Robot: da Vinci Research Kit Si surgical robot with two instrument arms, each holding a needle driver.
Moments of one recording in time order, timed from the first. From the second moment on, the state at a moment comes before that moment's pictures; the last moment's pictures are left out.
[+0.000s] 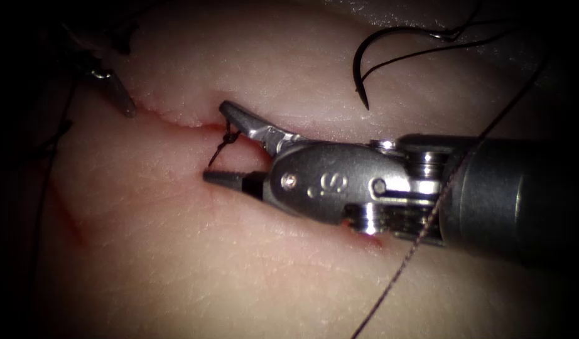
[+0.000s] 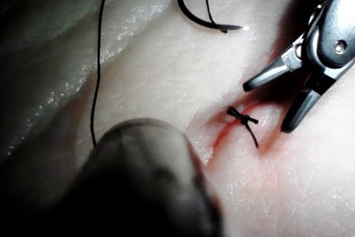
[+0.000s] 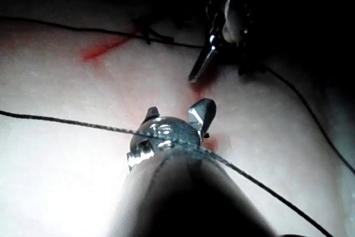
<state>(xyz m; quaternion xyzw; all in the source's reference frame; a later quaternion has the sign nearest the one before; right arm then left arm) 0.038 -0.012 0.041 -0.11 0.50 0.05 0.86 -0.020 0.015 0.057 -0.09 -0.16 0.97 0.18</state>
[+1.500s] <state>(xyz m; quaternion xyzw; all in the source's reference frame) 0.038 -0.012 0.041 -0.10 0.51 0.07 0.85 -0.028 0.006 0.054 0.20 -0.11 0.90 -0.38</state>
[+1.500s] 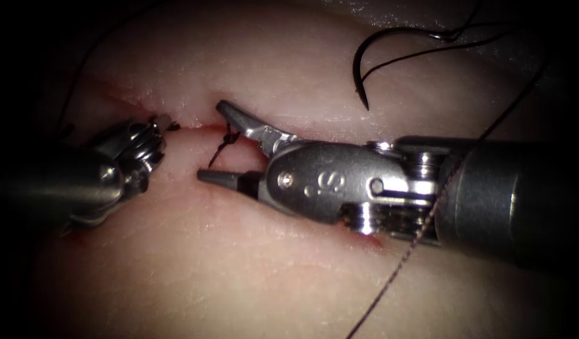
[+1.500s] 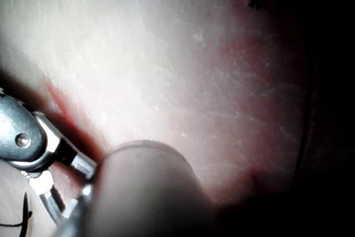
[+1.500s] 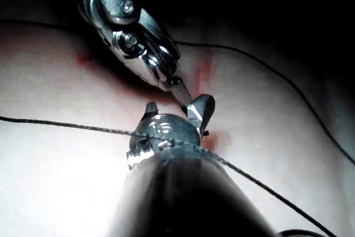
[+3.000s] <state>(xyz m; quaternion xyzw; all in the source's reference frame) 0.026 -0.009 0.038 0.00 0.48 0.12 0.87 -0.035 0.017 0.046 -0.38 -0.18 0.86 0.30</state>
